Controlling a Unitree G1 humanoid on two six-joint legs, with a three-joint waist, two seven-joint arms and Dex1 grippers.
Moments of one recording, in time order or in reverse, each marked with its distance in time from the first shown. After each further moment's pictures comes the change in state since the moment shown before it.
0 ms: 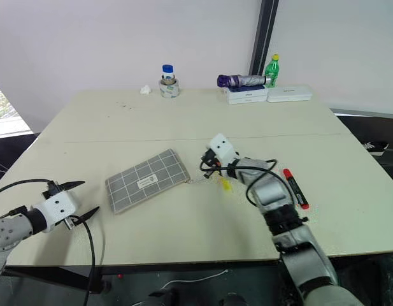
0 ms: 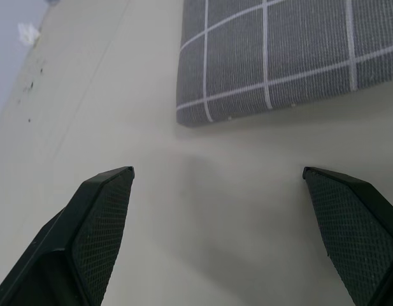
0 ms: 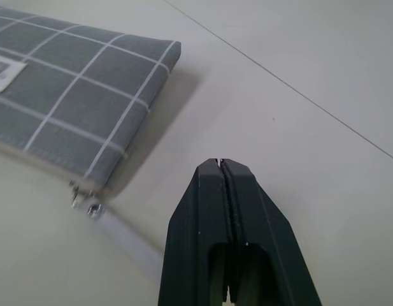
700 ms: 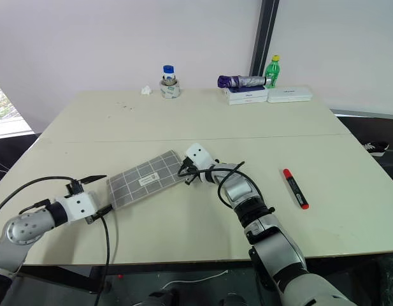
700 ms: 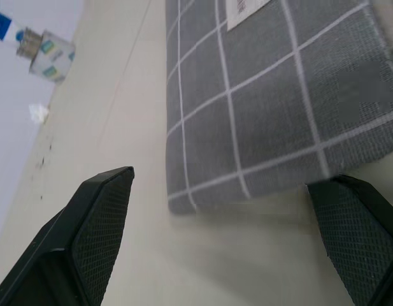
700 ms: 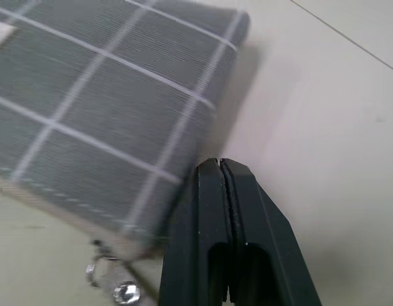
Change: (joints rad) left arm -0.120 -0.051 -0.123 0.060 0.104 -0.155 0.049; right arm -0.083 0.151 0.034 0.288 -0.102 -0.084 -0.016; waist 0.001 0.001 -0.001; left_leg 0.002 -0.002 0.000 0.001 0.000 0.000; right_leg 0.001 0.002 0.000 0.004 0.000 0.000
